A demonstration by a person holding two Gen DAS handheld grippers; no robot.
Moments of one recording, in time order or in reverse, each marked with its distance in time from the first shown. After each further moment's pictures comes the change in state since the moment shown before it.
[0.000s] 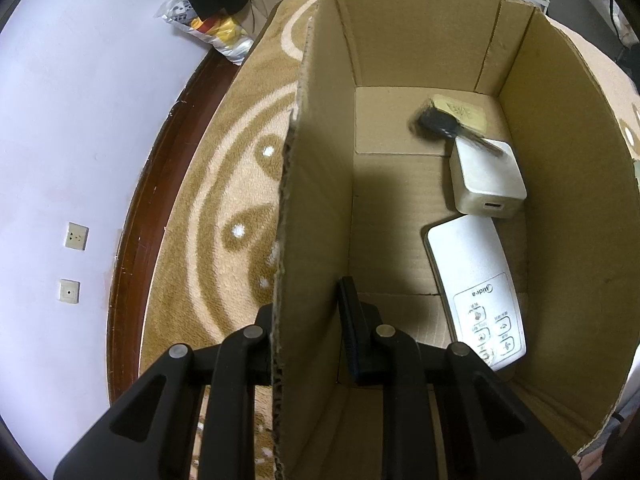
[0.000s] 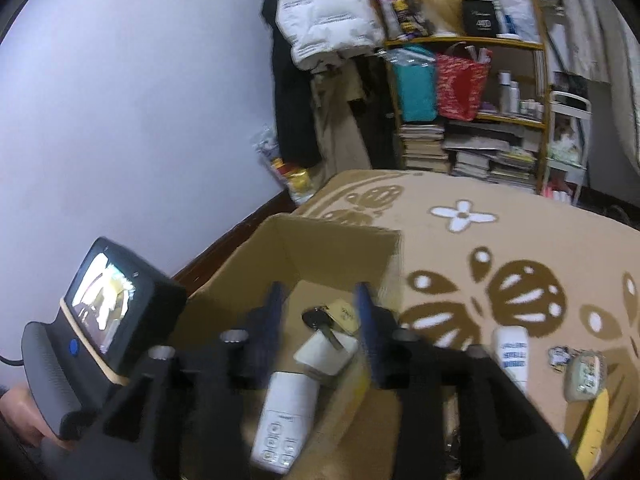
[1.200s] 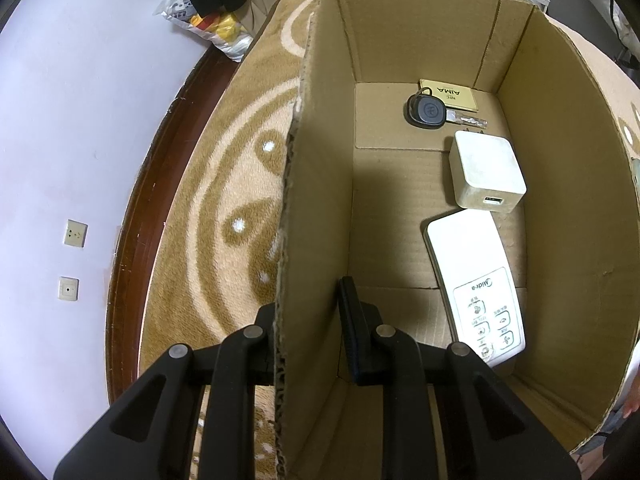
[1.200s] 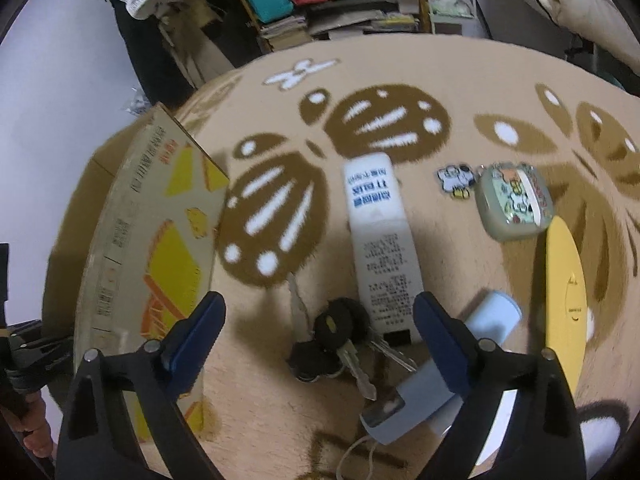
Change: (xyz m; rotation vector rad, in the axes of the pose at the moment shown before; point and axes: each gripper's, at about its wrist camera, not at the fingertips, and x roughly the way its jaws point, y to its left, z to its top) left arm 0.002 -0.005 0.003 -0.003 0.014 0.000; right arm 0.007 -0.112 -0.073 0.369 0.354 -0.240
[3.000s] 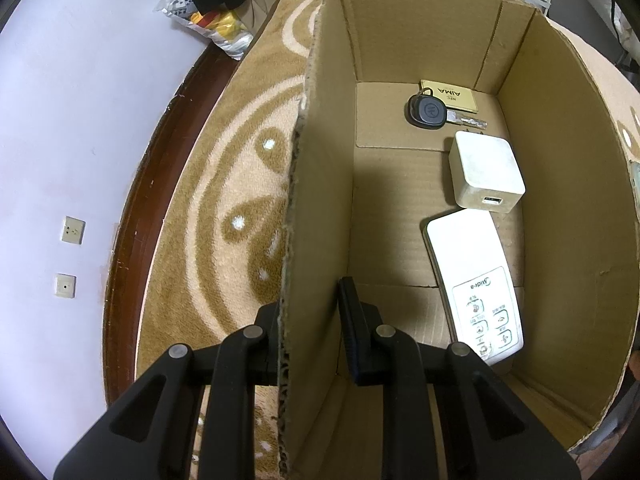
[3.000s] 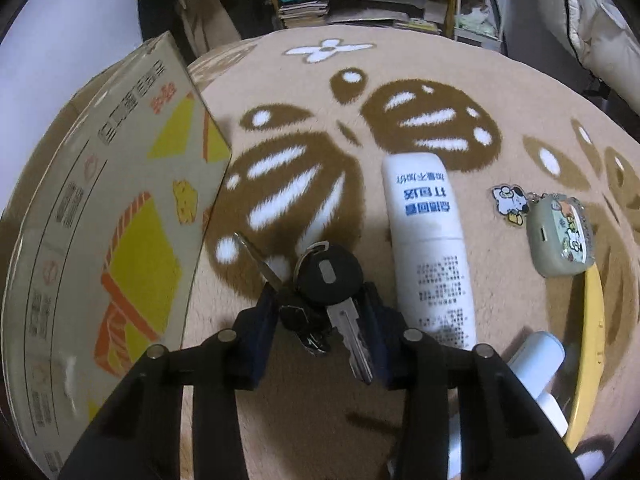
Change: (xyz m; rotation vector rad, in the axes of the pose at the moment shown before) left arm -0.004 0.005 -0.002 -0.005 0.003 -0.010; right arm 0.050 0.045 0.006 -0.131 -0.001 -0.100
